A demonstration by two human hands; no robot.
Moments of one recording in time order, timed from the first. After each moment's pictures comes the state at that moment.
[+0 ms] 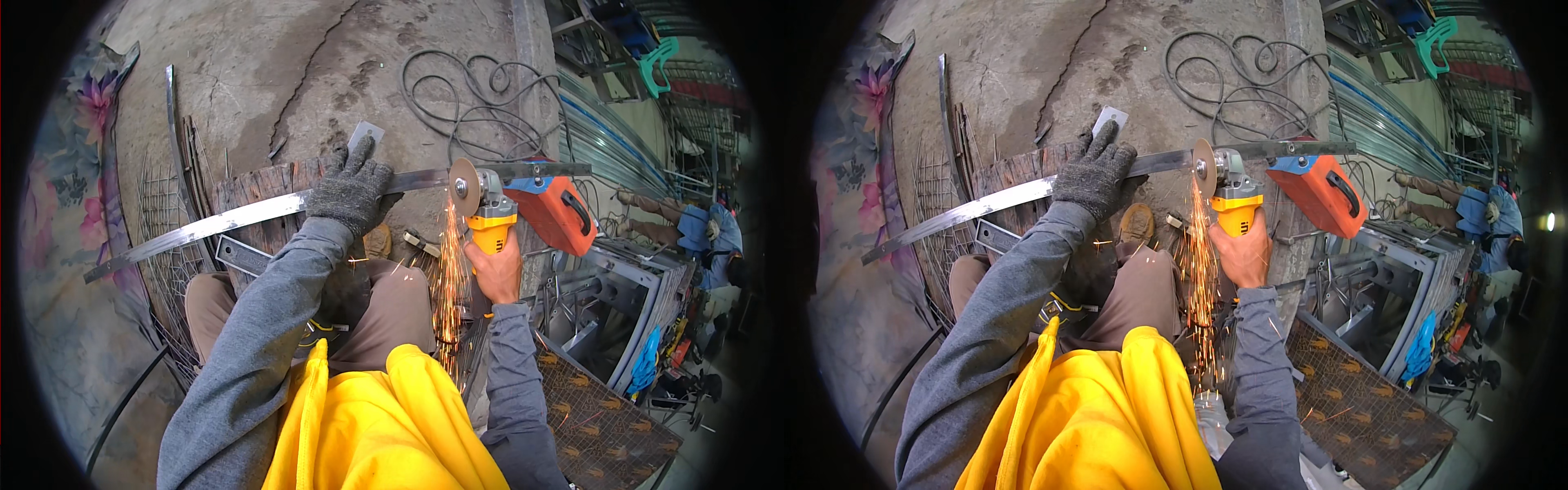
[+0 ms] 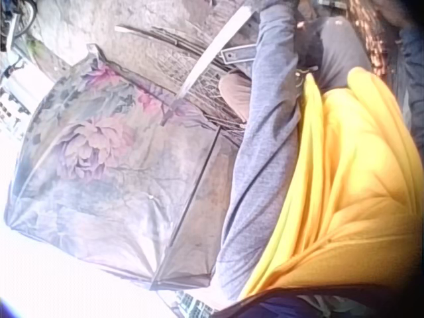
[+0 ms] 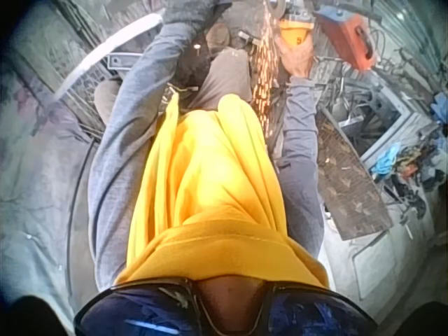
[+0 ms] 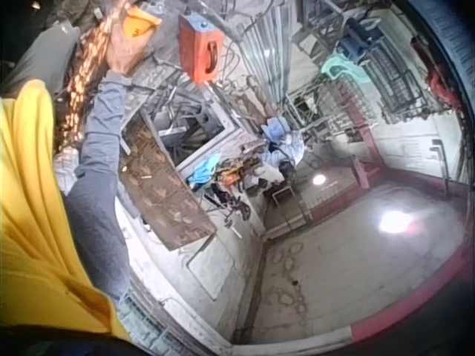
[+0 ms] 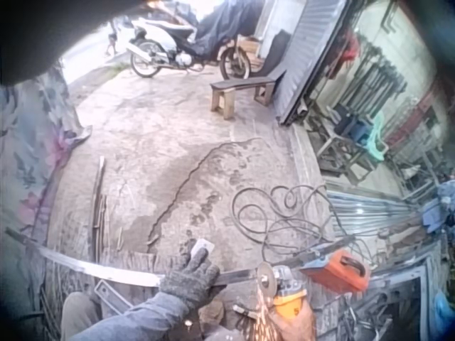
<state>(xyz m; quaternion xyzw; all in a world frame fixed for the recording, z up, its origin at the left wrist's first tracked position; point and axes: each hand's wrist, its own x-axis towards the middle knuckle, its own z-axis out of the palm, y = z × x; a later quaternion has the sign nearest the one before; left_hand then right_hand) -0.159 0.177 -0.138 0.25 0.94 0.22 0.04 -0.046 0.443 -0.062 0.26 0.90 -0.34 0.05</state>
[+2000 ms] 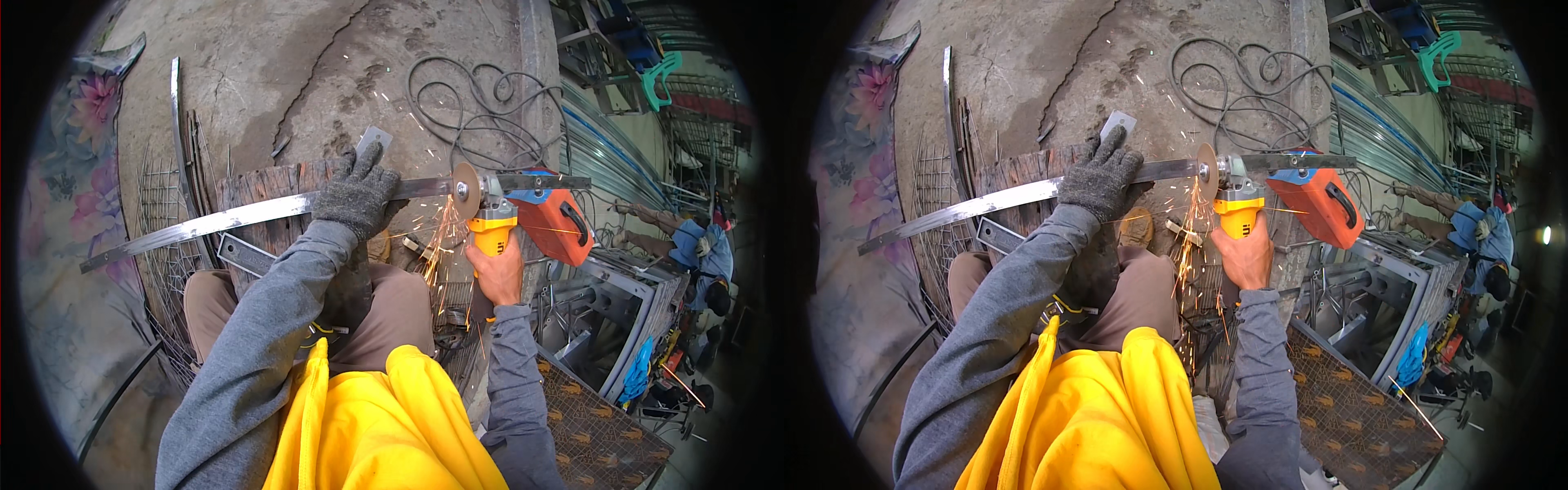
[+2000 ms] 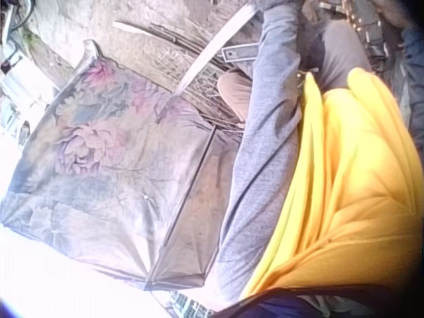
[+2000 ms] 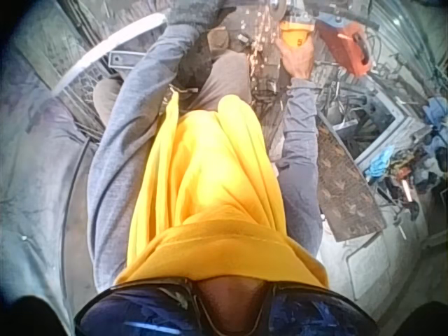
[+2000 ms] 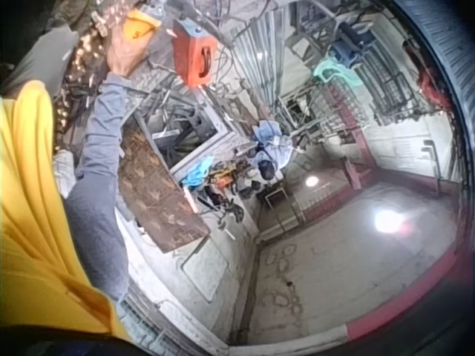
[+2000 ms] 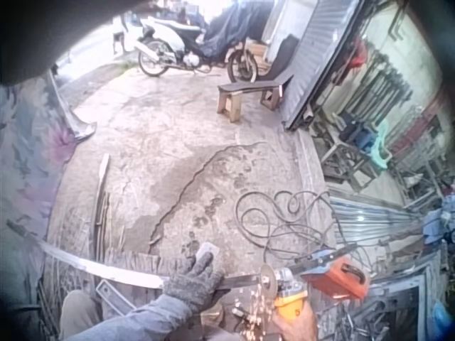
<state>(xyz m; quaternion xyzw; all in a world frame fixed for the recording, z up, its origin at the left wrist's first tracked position) -0.156 0.177 -0.145 0.26 0.94 0.23 0.03 -0.055 0.447 -0.059 0.26 0.91 -0.32 0.09</state>
